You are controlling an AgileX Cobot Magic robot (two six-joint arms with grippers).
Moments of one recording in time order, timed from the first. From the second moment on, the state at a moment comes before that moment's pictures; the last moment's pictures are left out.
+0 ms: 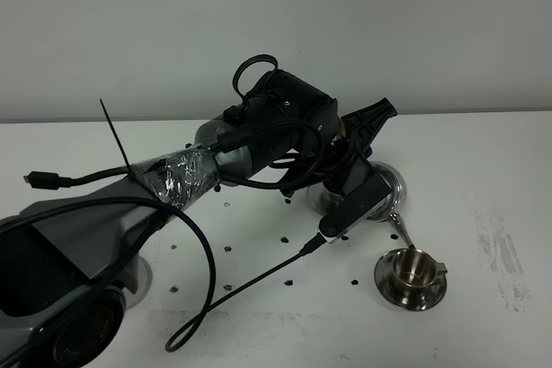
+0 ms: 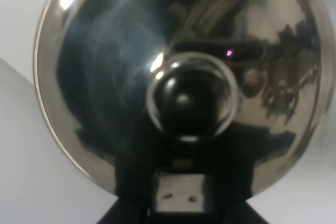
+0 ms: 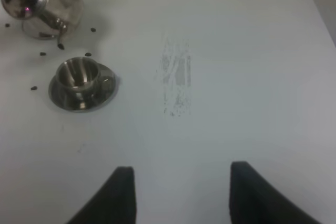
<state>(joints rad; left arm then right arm) -0.70 2.37 -2.12 0.10 0.65 1.93 -0.05 0.00 -0.49 0.07 1.08 -0.10</state>
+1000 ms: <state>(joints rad) -0.72 2.37 -2.12 0.15 0.60 2.01 -0.05 0.00 -0.49 0.07 1.08 -0.10</state>
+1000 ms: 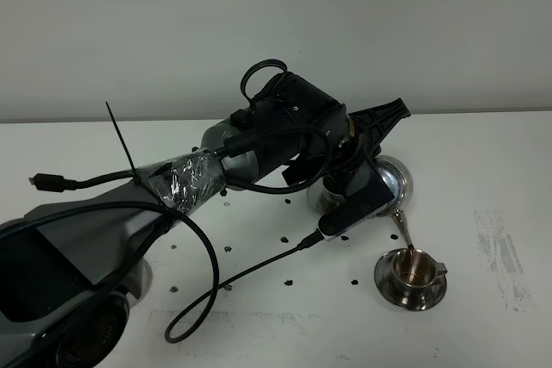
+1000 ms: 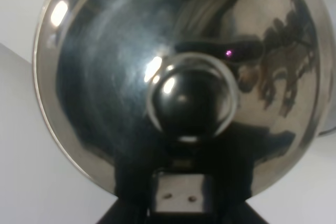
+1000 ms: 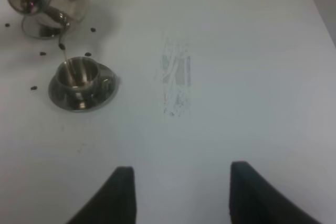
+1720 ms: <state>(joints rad) -0.72 2.37 -2.12 0.17 0.58 2.04 -0.05 0.00 -0.49 0.07 1.08 -0.10</state>
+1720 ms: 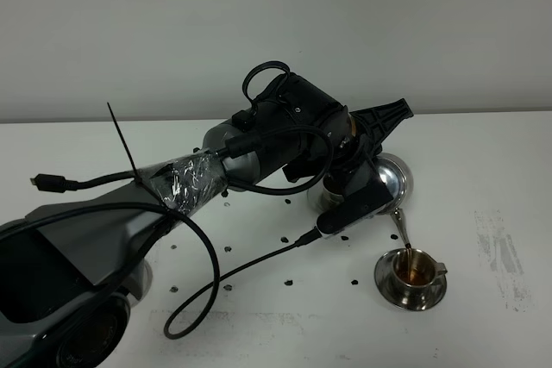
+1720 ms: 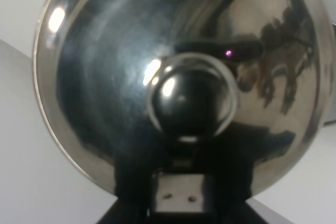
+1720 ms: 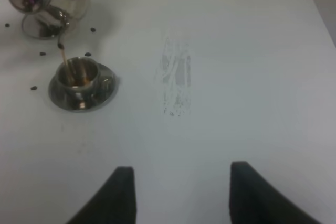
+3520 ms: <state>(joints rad) -0.72 2.37 -2.07 0.17 0.46 2.05 -0.05 0.00 -0.49 0.07 1.08 -0.10</state>
